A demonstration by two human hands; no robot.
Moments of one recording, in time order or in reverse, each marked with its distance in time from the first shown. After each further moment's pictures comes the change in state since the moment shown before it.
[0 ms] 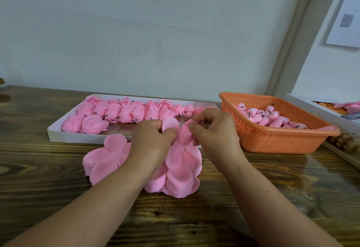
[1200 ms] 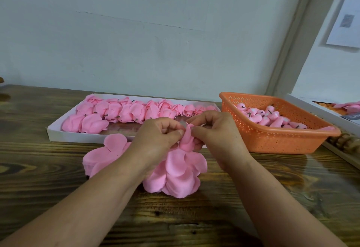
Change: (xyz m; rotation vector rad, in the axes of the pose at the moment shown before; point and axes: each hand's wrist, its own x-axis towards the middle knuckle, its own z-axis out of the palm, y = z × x) left_hand 0.000 0.003 -0.004 -0.319 -0.282 -0.069; right_hand 0.001 0.001 -0.006 0.216 -0.163 0.086
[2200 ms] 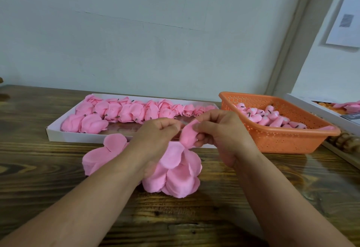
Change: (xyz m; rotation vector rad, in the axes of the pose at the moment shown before) left_hand 0.003 0.003 -0.001 0.004 0.015 -0.139; right_hand 0.008 0.006 -0.011 0.257 -0.063 0.089
